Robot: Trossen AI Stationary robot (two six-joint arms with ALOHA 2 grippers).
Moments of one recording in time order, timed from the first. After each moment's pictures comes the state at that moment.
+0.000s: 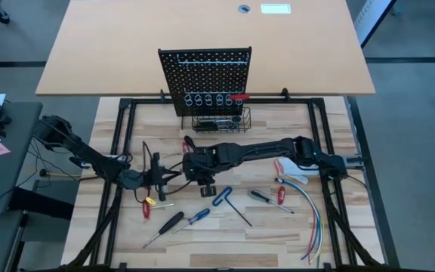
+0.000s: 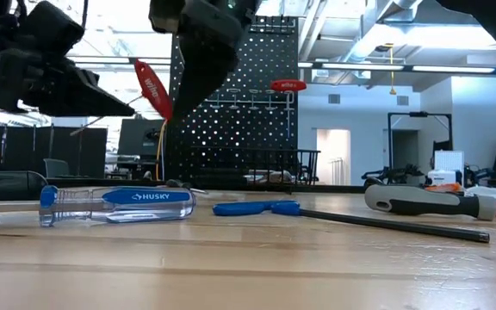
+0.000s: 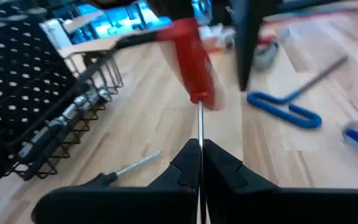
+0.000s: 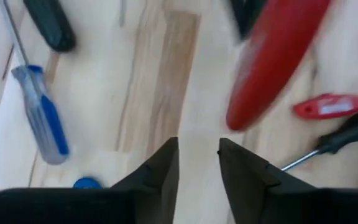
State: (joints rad) left arm -0.48 1.09 0.11 0.73 -0.73 0.05; right arm 0.08 2.31 2.15 -0.94 0.03 -0.14
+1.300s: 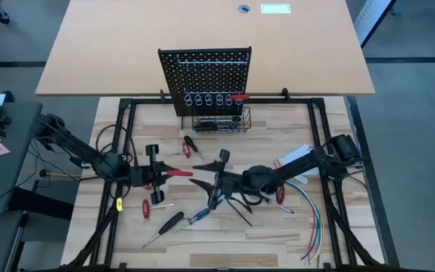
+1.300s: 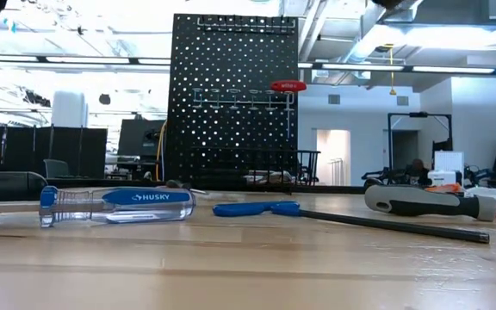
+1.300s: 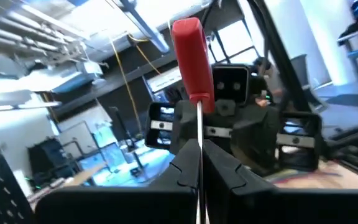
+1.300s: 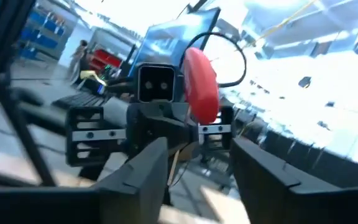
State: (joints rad) left arm -0.47 0.94 0.41 0.94 -0.47 0.63; right arm 0.28 1.90 1.19 1.08 0.40 -0.62
